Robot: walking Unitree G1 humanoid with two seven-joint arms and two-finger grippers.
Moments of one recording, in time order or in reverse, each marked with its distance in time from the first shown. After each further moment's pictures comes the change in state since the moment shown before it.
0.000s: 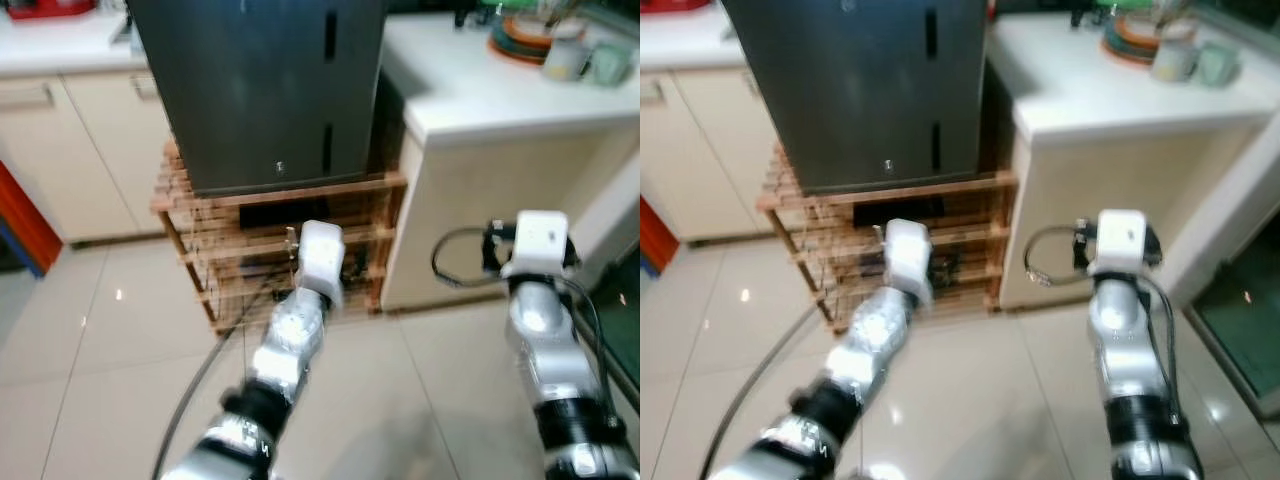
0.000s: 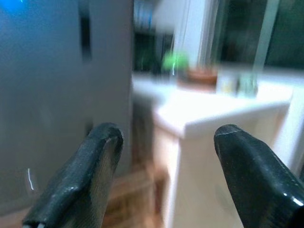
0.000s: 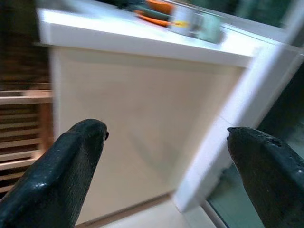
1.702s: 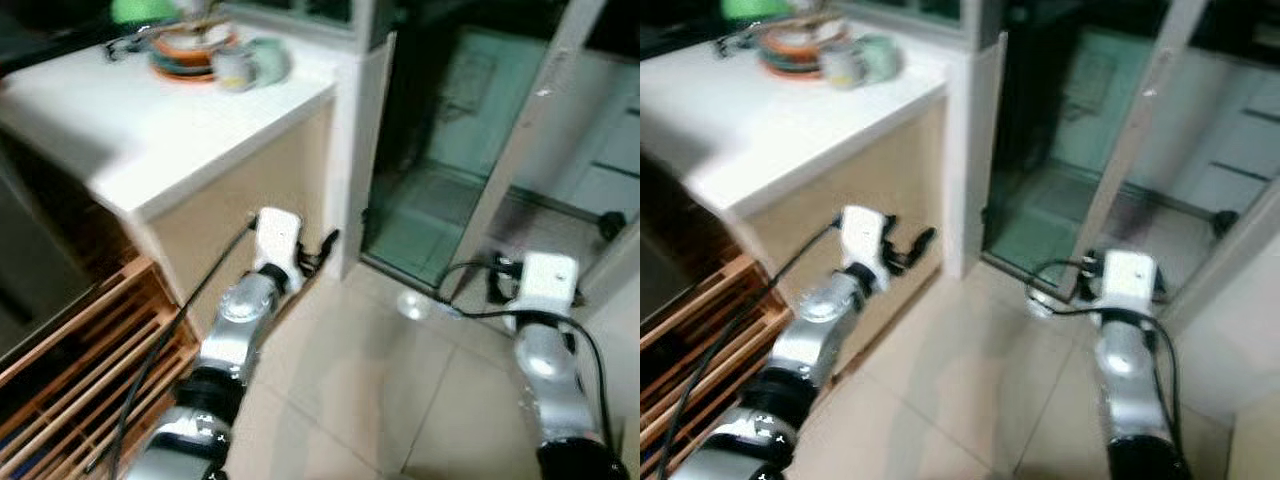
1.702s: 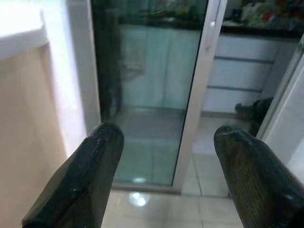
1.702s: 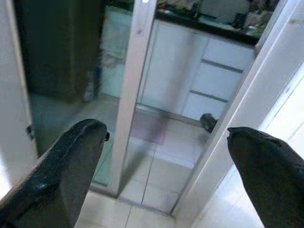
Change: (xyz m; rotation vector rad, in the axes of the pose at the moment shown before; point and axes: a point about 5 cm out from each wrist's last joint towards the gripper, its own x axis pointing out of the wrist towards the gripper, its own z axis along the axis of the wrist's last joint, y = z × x) left arm -0.030 -0.008 -0.056 -0.003 0.281 -0.159; right arm -0.029 -0.020 -0.046 0.044 0.064 -0.049
